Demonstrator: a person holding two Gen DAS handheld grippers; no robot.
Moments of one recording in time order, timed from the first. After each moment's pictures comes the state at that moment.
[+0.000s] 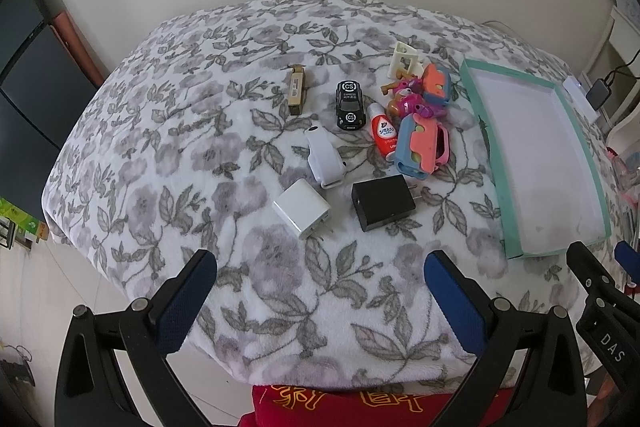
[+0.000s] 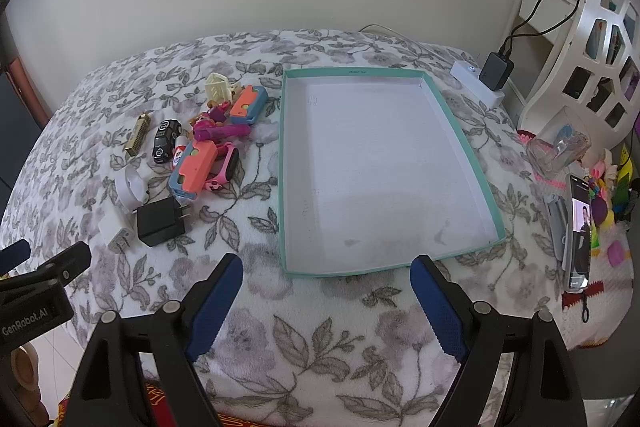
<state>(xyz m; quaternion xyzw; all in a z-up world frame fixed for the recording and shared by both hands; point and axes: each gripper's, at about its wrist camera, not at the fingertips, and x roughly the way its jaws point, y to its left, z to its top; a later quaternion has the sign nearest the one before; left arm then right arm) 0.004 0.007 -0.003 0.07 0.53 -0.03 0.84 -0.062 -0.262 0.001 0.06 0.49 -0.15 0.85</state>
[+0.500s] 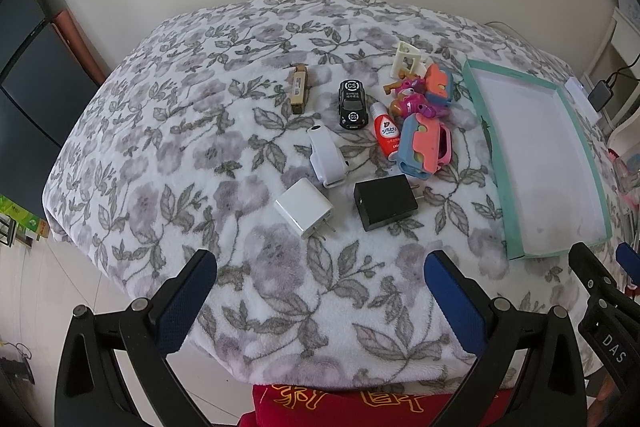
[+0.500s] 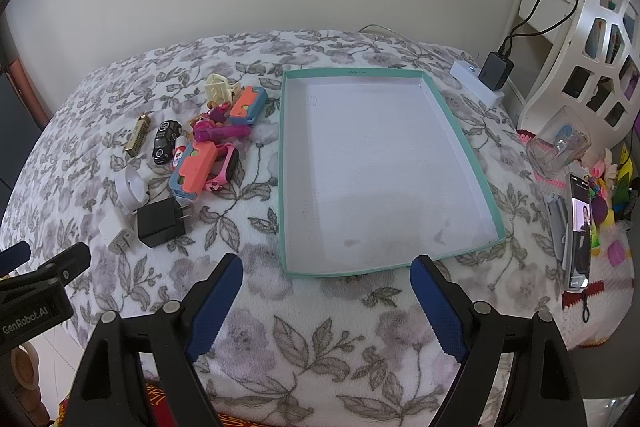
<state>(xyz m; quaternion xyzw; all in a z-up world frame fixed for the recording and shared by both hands) 0.005 0.008 -0.003 0.07 0.53 -0.03 0.84 -0.062 -0.262 0.001 0.06 0.49 -0.15 0.85</state>
